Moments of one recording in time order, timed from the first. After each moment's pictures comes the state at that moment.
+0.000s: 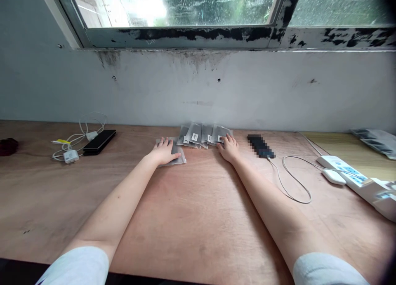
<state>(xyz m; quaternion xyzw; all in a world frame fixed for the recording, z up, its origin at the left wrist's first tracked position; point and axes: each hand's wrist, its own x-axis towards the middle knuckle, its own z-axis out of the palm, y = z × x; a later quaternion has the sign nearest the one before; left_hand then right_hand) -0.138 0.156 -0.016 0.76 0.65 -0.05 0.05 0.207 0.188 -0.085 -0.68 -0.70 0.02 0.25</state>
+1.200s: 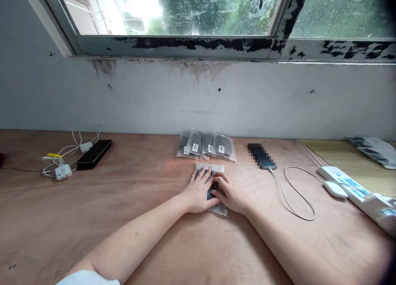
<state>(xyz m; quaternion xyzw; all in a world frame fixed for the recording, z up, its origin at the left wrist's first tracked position) -0.033 0.073 -0.054 0.91 0.37 0.09 0.17 0.182 0.049 -0.058 -0.43 -0.85 0.13 0.29</state>
